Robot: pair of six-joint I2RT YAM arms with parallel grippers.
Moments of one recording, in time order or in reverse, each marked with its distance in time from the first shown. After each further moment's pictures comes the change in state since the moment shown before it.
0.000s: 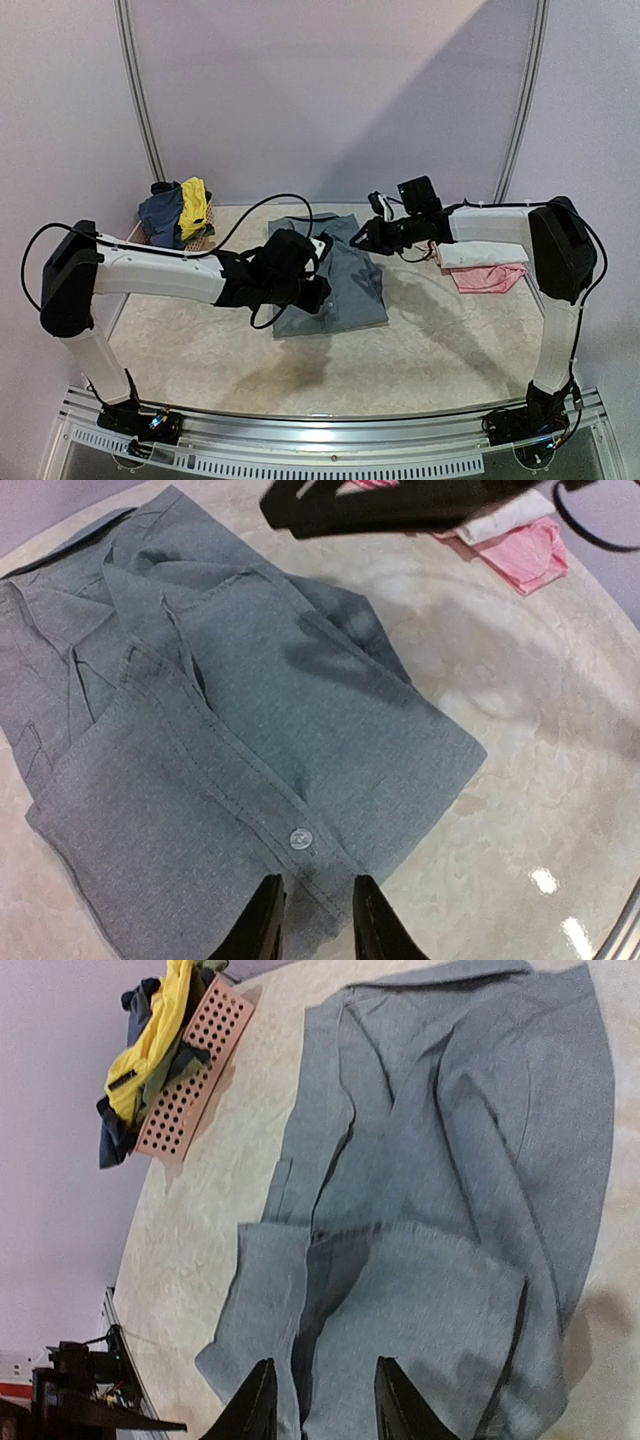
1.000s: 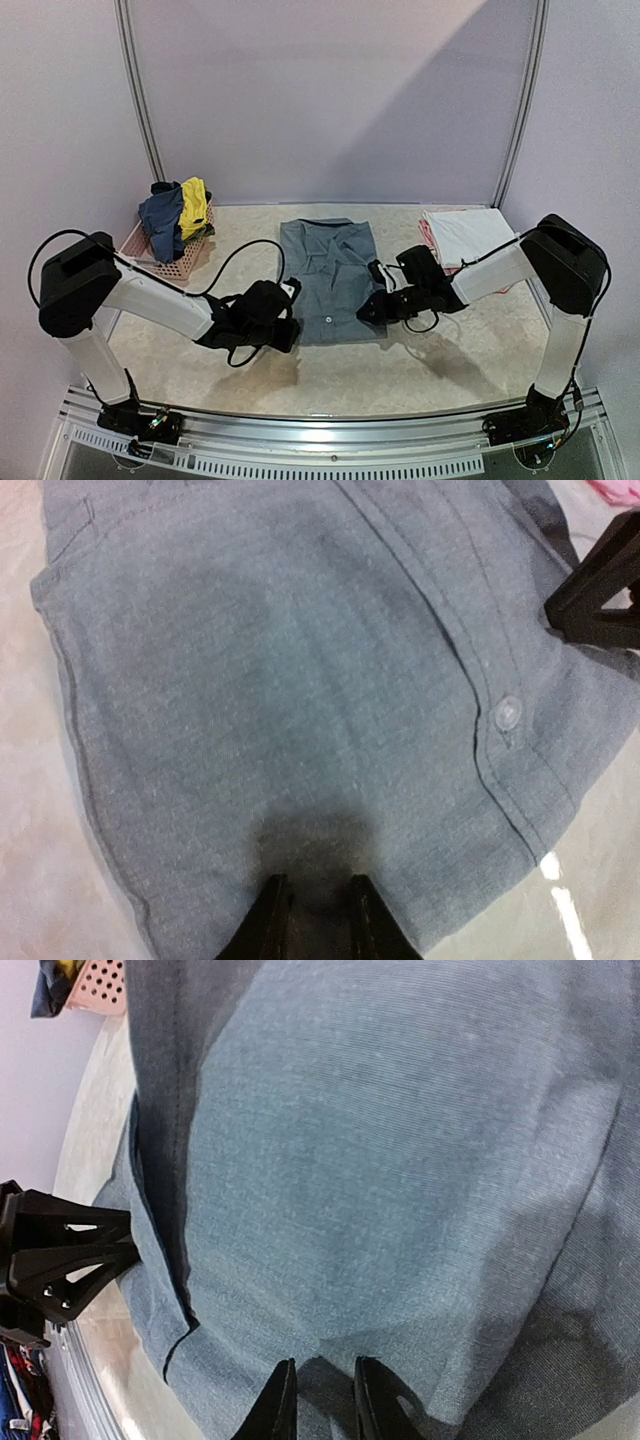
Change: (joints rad) left arm 0.009 0.002 -0.377 0.250 -0.043 -0.098; right arm 0.147 -0.098 -0.553 0.318 0.105 0.005
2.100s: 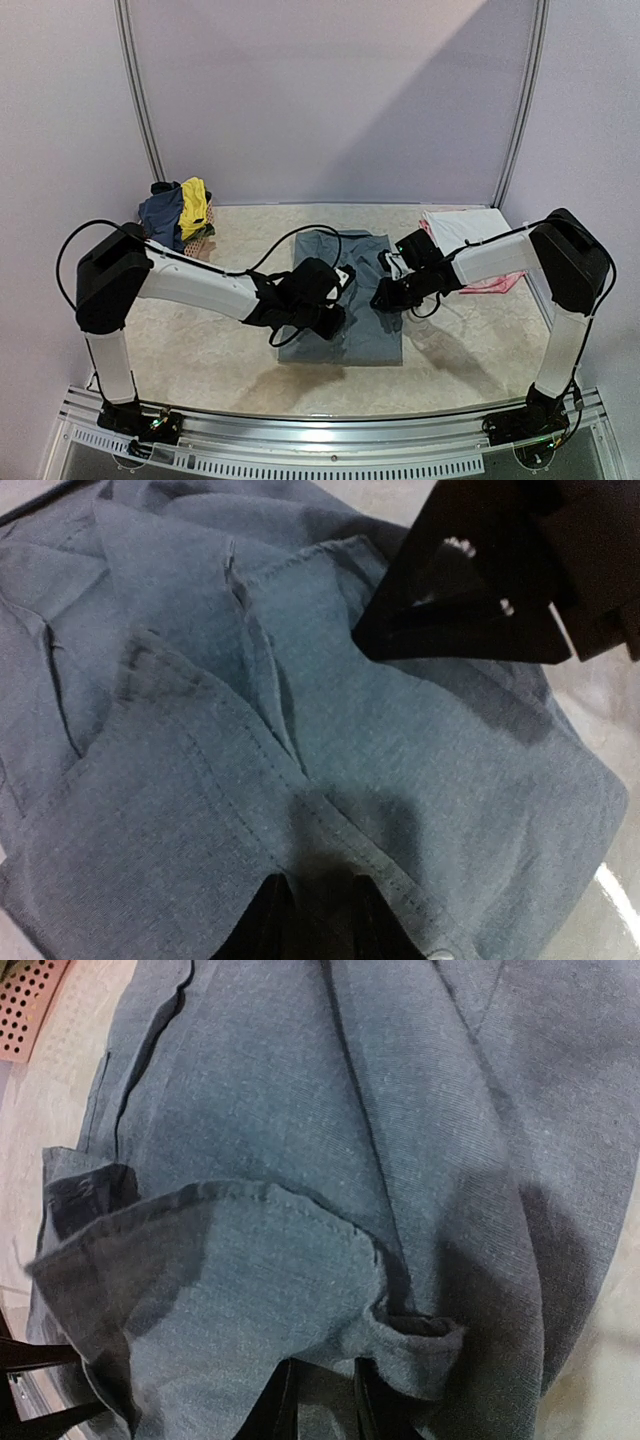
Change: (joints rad) left arm -0.065 0.185 0.410 -0.199 0.071 0.162; right arm -0.039 -0.020 0.138 -0.303 0.175 -0.042
